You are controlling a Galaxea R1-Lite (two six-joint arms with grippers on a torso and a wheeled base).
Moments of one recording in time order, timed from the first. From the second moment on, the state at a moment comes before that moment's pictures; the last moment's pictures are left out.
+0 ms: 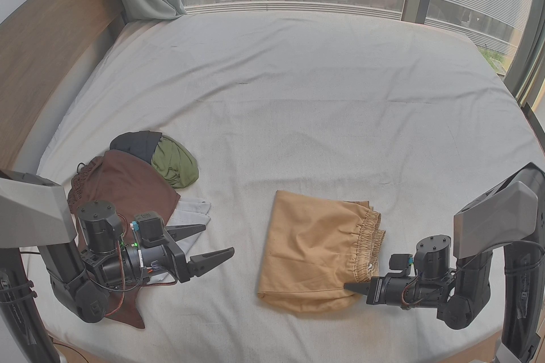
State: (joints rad) left arm -0.28 2.10 -0.28 -1.55 -0.64 -0.12; right arm 0.44 2.37 -0.24 -1.54 0.40 0.59
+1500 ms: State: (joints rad) left arm -0.17 2.10 -0.21 -1.55 -0.61 0.20; right arm 0.46 1.98 -0.23 -1.54 0.49 0.59
